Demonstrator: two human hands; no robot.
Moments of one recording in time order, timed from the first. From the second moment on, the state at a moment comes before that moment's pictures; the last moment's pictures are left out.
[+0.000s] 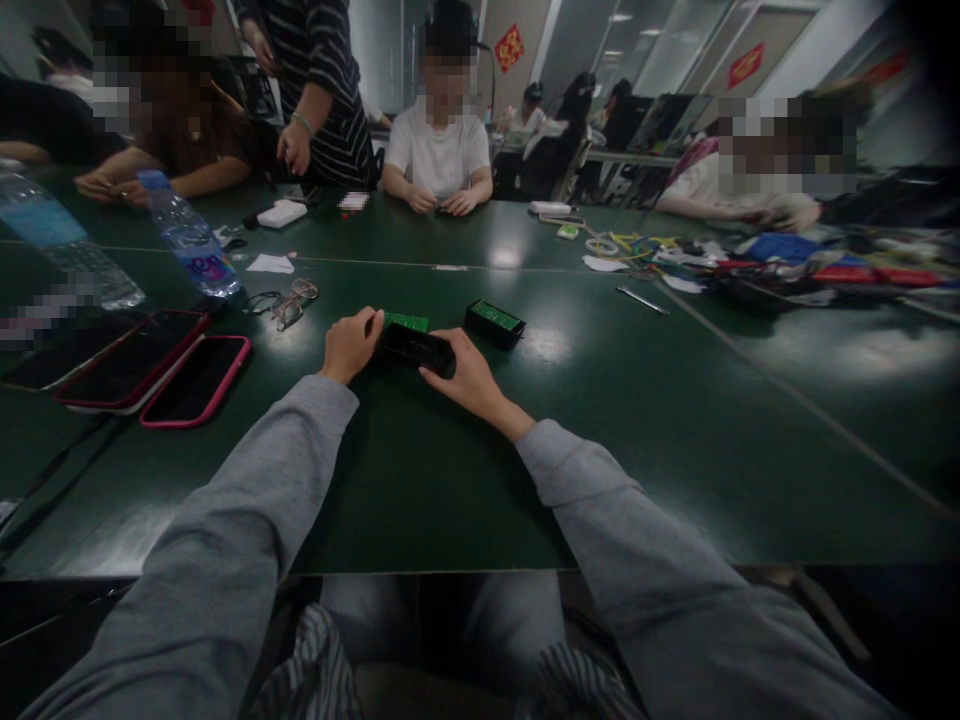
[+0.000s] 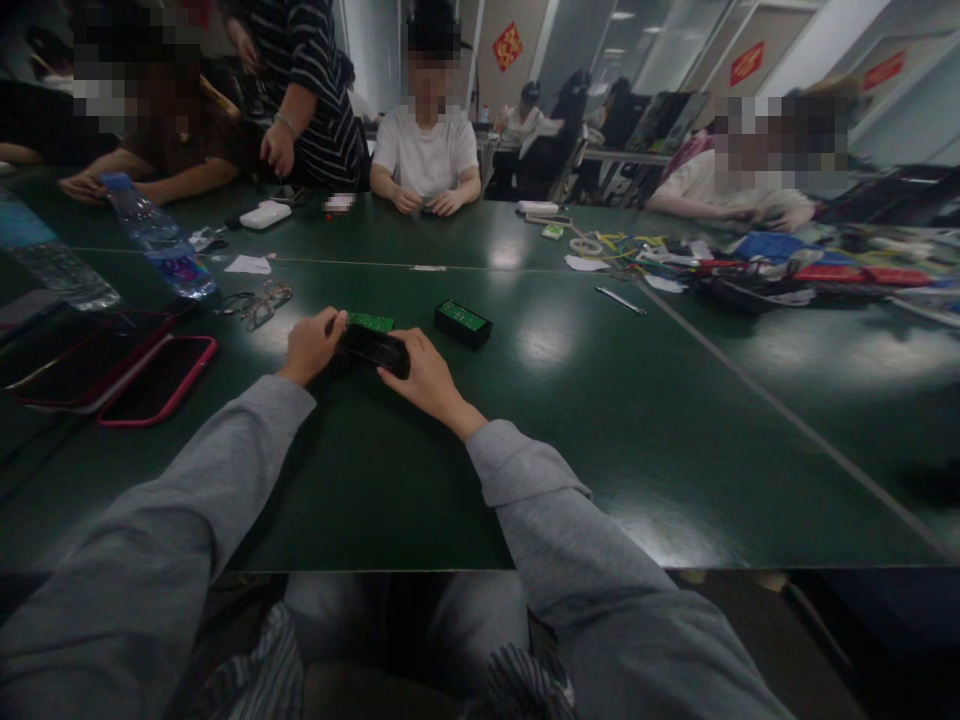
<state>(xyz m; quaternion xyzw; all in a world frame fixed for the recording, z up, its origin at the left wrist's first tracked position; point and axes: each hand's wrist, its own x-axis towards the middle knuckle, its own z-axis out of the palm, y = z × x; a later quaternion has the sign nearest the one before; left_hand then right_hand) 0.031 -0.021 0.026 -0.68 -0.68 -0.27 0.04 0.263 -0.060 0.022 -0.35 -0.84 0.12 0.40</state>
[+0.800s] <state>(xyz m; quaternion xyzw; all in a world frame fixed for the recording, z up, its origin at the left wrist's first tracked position) 0.030 -0.021 0.027 -0.69 -0.67 -0.27 0.04 0.284 -0.042 0.025 -0.44 -0.76 -0.06 0.47</state>
